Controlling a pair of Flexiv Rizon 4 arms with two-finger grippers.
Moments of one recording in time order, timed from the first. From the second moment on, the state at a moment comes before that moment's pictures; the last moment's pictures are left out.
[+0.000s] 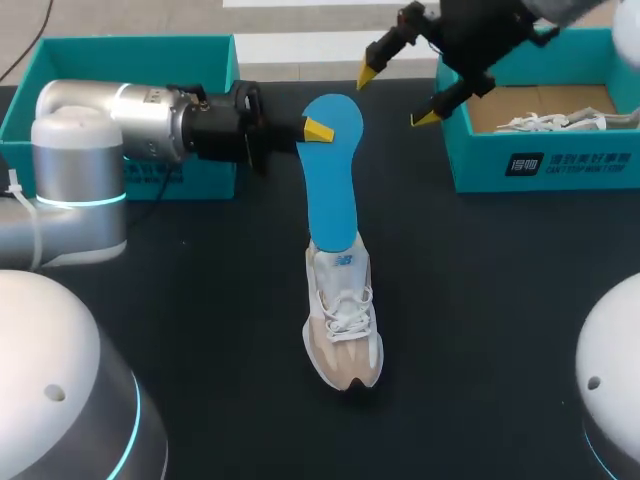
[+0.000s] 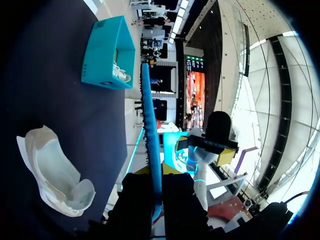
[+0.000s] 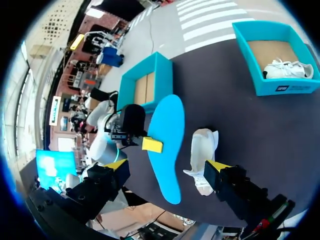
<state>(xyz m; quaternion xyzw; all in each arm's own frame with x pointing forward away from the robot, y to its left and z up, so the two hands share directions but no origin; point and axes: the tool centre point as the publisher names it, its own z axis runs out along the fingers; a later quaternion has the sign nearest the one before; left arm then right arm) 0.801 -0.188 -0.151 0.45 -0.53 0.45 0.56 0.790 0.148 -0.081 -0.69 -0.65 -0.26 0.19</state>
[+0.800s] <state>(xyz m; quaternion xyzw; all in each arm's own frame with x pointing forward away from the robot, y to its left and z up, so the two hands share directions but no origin) 0.801 -0.188 -0.151 0.45 -0.53 0.45 0.56 0.776 0.182 -0.077 -0.67 -0.73 -0.13 0.00</state>
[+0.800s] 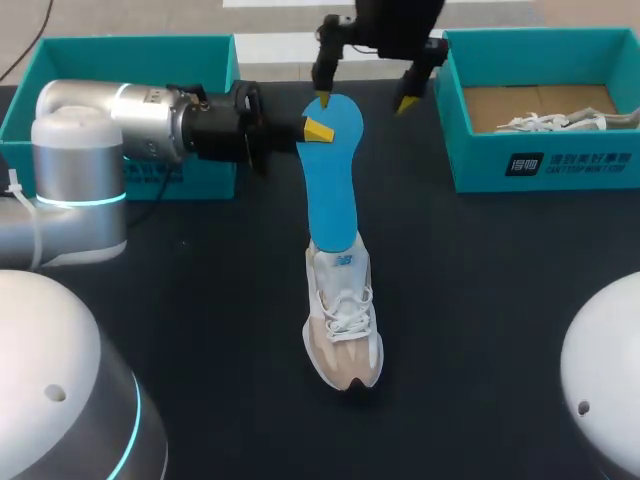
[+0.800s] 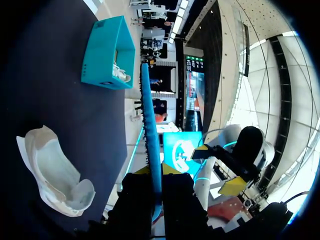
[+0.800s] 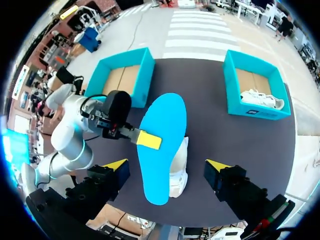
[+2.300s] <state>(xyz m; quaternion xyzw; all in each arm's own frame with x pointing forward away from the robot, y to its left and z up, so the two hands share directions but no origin) 0.801 -0.188 -0.151 0.45 -0.53 0.45 0.56 0.786 0.208 -0.085 -0.67 -0.73 -0.01 -0.12</state>
